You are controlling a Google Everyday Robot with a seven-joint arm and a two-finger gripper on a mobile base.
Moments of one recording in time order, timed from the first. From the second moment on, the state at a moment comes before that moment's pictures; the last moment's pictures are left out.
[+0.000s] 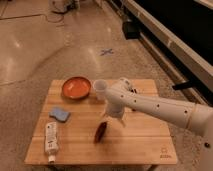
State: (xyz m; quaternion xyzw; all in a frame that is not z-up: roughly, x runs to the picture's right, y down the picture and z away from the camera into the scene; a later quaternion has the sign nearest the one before) arm 0.034 0.175 0.805 -0.26 -0.23 -0.53 0.78
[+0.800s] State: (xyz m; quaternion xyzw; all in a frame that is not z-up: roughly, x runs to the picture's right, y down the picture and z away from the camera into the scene) arm -0.008 0.218 0.817 -0.27 -0.24 -0.54 0.76
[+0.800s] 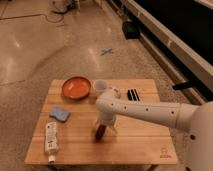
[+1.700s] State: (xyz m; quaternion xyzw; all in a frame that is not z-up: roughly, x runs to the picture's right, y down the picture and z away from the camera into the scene) arm 0.000 0.179 0.815 -0.24 -0.22 -0.56 0.77
